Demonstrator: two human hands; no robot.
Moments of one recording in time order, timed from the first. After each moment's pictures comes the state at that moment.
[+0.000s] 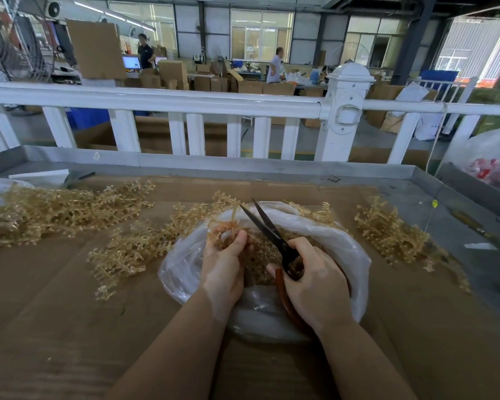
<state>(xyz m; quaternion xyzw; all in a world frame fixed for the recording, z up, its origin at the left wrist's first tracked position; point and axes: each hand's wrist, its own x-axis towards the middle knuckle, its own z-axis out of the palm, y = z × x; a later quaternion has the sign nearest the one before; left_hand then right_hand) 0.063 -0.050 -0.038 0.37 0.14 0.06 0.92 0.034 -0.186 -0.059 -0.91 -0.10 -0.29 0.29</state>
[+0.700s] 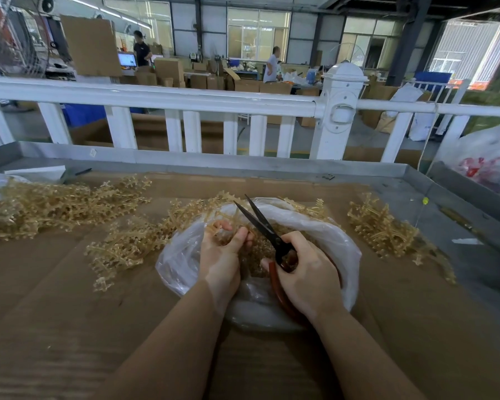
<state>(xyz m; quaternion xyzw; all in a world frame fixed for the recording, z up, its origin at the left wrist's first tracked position) 0.065 -0.051 -0.049 0.43 0.07 0.09 0.89 0.031 -0.188 -0.056 -0.90 -0.11 -0.26 0.31</state>
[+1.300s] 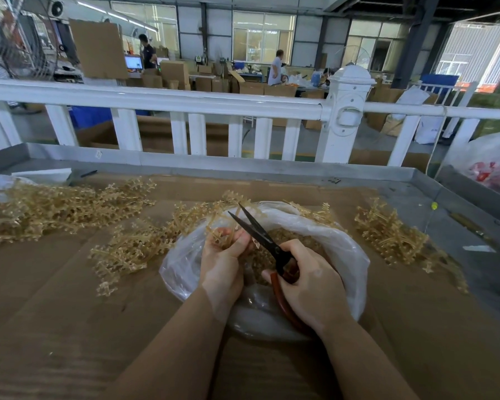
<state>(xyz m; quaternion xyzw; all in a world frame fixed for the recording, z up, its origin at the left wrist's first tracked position) 0.069 -0.047 -0.050 0.36 0.11 0.07 0.92 0.030 -0.187 -0.057 -0.91 -0.15 -0.25 0.28</state>
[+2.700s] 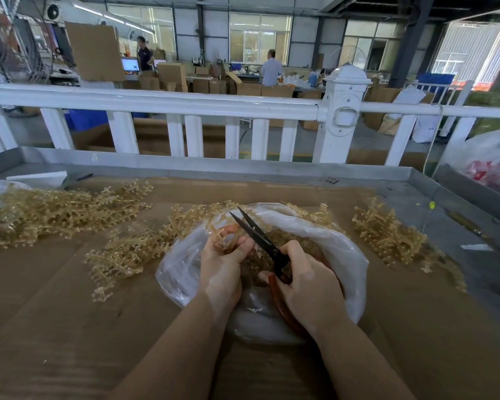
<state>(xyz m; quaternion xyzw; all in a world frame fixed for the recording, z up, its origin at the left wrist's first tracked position) 0.061 -0.051 -0.047 0.46 0.10 0.08 0.88 0.033 -0.186 -0.059 -0.93 -0.15 -0.26 0.23</state>
